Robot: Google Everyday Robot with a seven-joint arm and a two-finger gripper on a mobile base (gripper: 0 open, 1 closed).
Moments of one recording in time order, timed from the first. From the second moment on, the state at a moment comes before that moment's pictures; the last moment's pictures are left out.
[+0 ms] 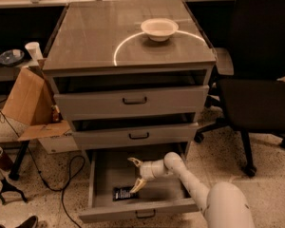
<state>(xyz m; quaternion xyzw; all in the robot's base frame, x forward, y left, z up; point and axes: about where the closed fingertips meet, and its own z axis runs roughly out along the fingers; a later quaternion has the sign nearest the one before) 0.623 0.052 0.200 -0.67 0.54 0.29 0.43</state>
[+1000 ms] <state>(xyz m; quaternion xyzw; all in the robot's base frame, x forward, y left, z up) 0.625 0.074 0.166 -0.68 0.54 0.29 0.41</state>
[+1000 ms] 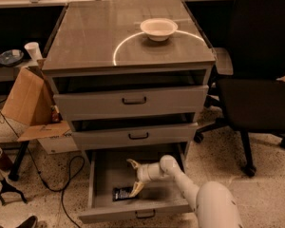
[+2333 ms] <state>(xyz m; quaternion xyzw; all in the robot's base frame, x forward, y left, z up) 0.610 0.055 0.117 -0.67 0.60 0.25 0.37</state>
